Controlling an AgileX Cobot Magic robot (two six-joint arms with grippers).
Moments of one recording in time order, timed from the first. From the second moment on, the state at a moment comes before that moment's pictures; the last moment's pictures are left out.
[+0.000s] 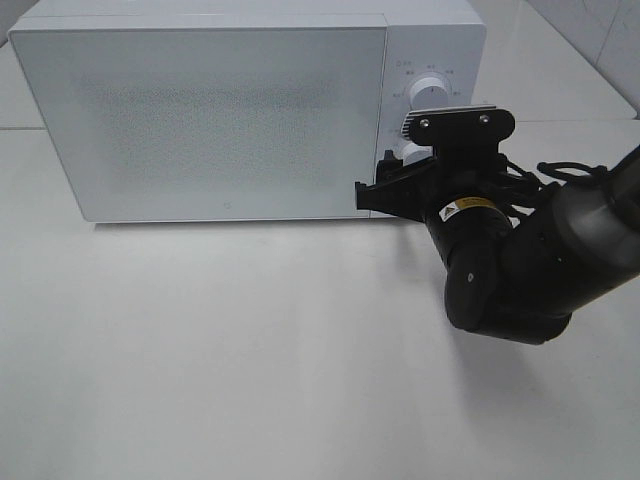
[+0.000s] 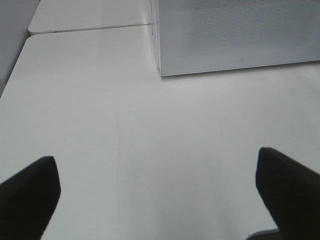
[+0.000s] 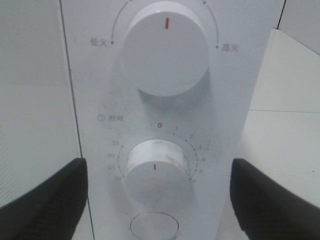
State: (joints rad) left arm -0.01 0.00 -0.52 -0.09 1.07 0.09; right arm 0.66 2.00 -0.71 0.73 -1.21 -0.30
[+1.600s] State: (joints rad) left arm -0.01 0.00 -0.52 -0.09 1.07 0.09; right arm 0.63 2.08 -0.79 0.71 -1.20 -0.26
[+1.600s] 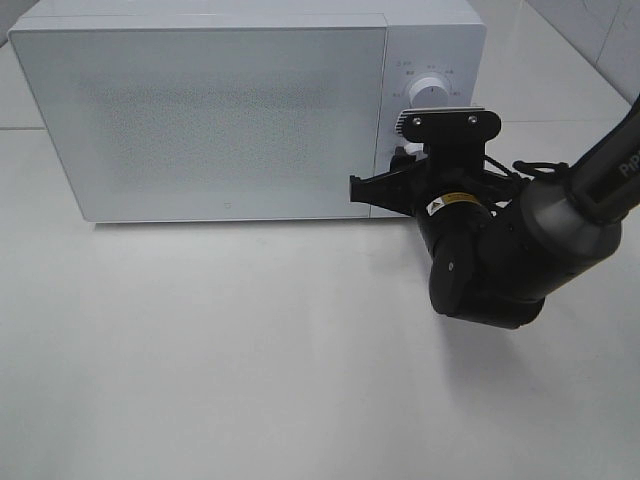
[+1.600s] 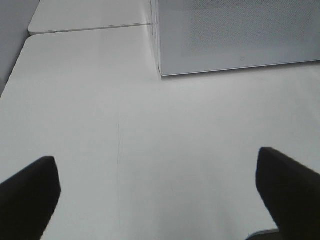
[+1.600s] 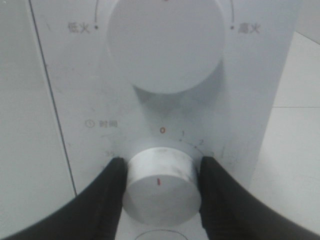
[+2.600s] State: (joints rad) left arm -0.01 0.00 -0.52 -0.09 1.07 0.09; right arm 0.61 2.09 -0.77 0.61 -1.22 0.95
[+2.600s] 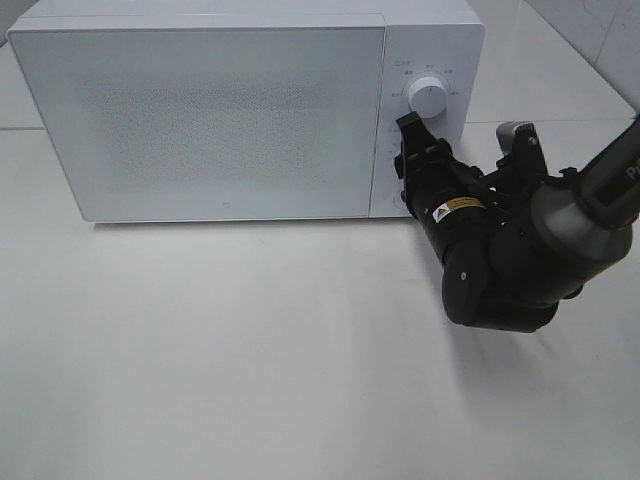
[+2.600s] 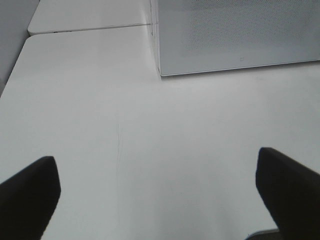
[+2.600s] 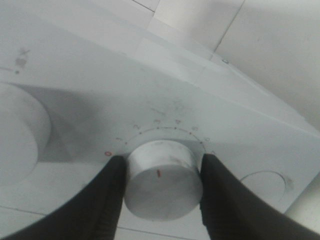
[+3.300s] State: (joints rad) left arm -0.01 0.00 -0.52 -0.09 1.07 0.09; right arm 0.61 2.09 -0.77 0.61 -1.23 1.64
